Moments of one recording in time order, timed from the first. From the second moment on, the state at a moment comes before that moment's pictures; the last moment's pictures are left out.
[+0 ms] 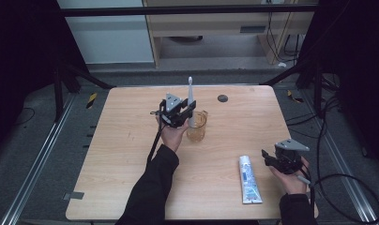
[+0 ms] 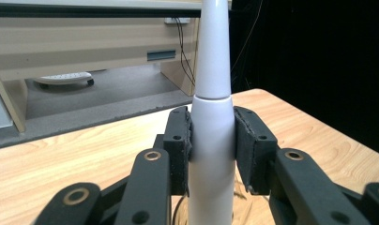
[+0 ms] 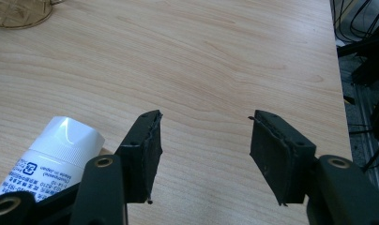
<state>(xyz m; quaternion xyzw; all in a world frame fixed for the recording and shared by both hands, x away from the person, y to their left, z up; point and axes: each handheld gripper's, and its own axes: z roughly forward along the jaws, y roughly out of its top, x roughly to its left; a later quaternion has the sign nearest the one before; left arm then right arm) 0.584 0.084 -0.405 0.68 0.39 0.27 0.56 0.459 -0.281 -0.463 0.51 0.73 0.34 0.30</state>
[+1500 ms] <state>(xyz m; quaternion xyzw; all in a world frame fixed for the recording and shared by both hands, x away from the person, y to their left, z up) 0.569 0.088 -0.438 0.71 0.37 0.26 0.54 0.459 -0.279 -0.464 0.51 0.73 0.33 0.30</state>
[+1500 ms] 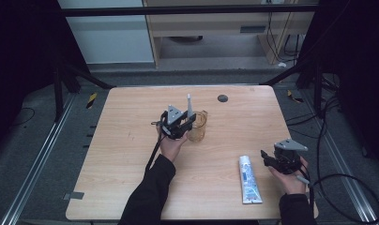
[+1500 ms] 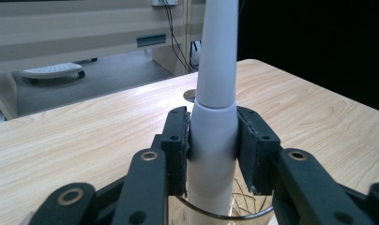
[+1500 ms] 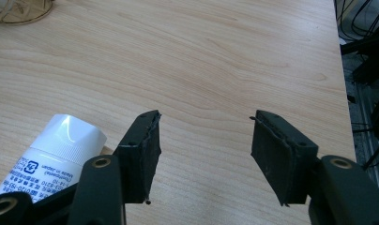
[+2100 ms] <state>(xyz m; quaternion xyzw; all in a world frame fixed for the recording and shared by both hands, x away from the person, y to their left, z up) 0.557 0.096 -0.434 0.71 0.37 0.26 0.54 0.459 -0.277 -0.462 0.51 0.73 0.33 0.30</state>
